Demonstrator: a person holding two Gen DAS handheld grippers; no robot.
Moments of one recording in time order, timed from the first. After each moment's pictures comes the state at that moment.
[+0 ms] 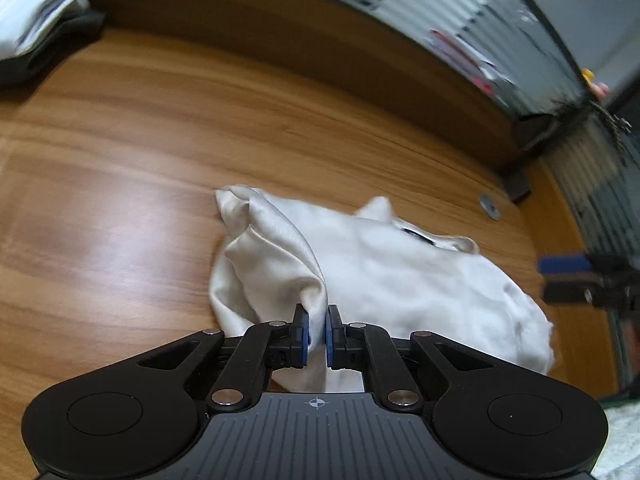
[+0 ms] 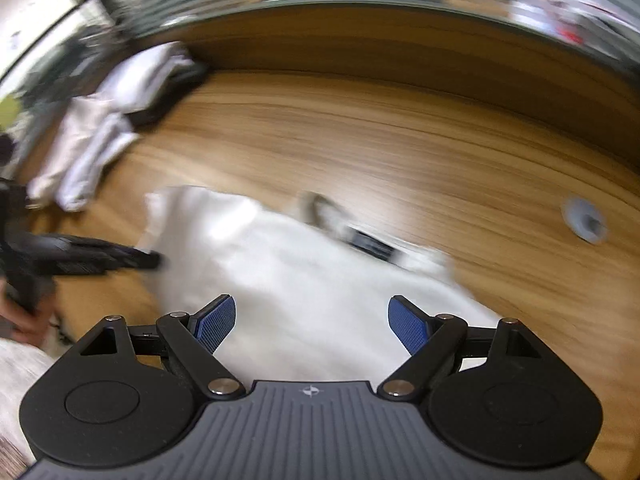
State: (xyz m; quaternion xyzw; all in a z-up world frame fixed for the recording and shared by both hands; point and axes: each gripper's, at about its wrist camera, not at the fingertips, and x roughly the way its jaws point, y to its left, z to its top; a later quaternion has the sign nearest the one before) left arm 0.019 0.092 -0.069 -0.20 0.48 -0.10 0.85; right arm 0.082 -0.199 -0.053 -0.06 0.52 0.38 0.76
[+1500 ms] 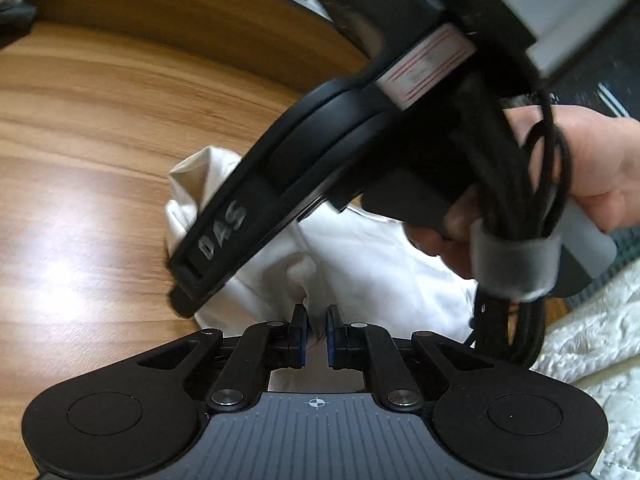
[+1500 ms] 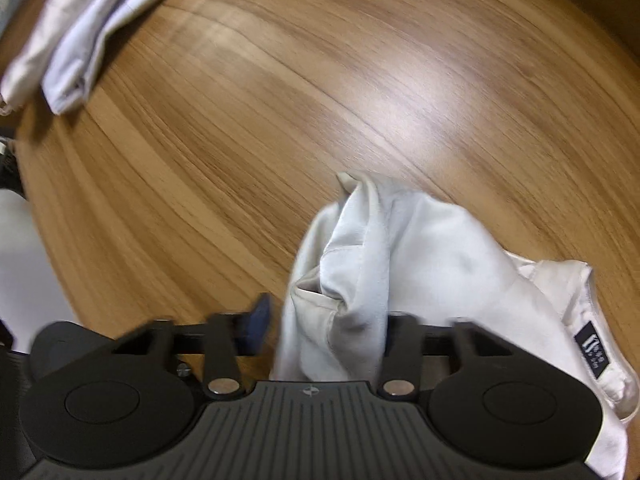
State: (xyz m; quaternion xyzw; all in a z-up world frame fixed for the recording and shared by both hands) left arm 0.010 0.077 -0.095 -0.22 0.43 -0.20 0.85; right arm 0.096 0.043 -0.147 -0.21 0.66 0.39 0.61
